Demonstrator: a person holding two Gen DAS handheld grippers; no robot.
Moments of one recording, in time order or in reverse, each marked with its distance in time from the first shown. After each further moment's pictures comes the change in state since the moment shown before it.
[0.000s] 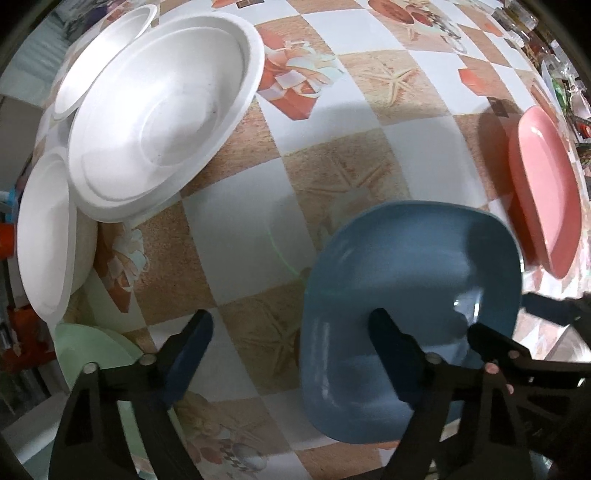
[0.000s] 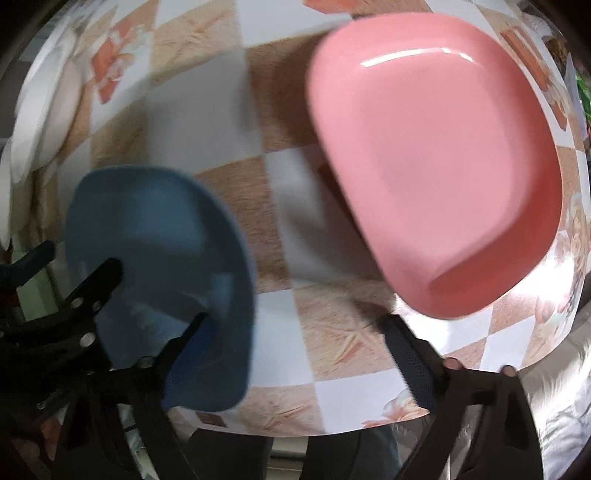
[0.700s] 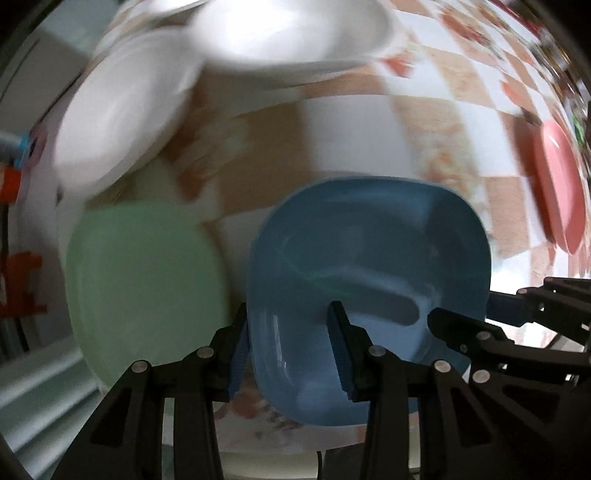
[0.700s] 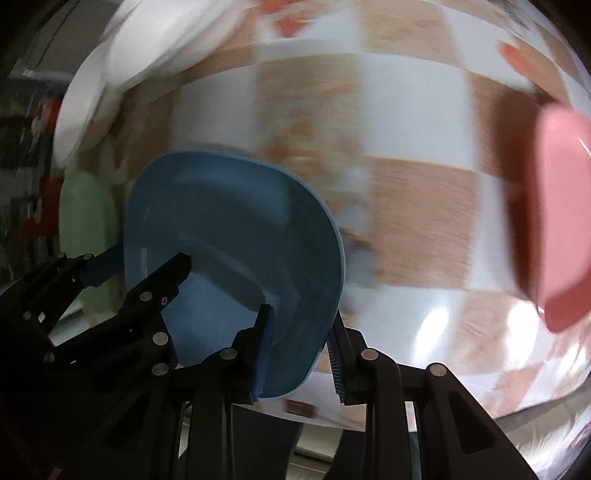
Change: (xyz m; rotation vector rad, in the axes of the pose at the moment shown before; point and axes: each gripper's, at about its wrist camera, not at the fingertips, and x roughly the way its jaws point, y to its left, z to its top) left arm -0.002 0.043 -0.068 -0.179 0.017 -0.005; right arm 0.003 0.143 -0.033 -0.280 0.049 0.131
